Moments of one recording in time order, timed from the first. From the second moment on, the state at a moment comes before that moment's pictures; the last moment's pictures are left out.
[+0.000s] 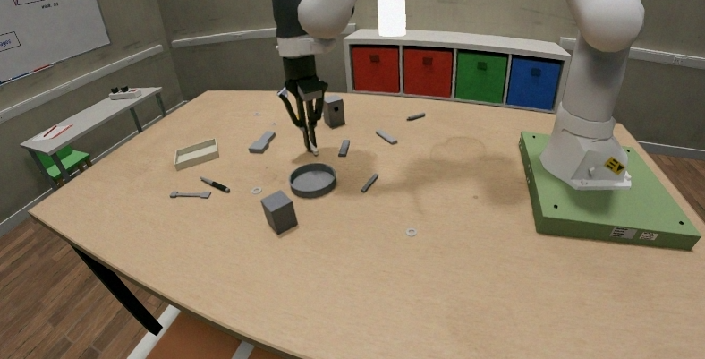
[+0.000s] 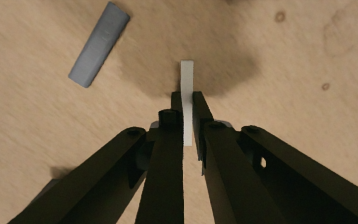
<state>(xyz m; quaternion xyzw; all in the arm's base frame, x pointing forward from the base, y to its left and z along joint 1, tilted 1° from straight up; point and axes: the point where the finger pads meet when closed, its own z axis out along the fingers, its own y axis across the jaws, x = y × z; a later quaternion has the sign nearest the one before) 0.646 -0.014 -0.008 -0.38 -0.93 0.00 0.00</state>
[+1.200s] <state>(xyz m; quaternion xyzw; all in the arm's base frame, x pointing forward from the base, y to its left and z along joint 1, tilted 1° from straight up) 0.645 -0.014 -0.013 -0.38 -0.93 0.00 0.00</state>
